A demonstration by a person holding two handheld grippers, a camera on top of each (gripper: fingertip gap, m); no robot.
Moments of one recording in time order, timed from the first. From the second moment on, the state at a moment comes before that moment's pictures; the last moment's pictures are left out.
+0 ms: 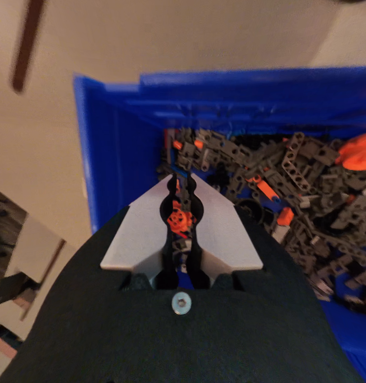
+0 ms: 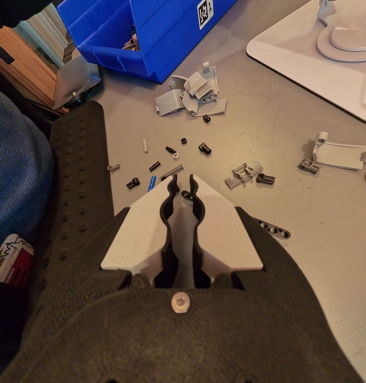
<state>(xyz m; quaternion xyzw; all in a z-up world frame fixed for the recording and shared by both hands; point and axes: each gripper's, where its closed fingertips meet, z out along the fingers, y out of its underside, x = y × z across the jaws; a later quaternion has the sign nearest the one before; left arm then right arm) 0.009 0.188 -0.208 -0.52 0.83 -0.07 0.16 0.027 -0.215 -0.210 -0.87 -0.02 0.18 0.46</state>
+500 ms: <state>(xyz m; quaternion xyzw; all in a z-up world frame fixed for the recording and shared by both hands) -0.004 0.193 -0.227 -0.52 0.85 -0.03 0.10 0.027 -0.216 -0.209 -0.87 -0.02 0.18 0.47</state>
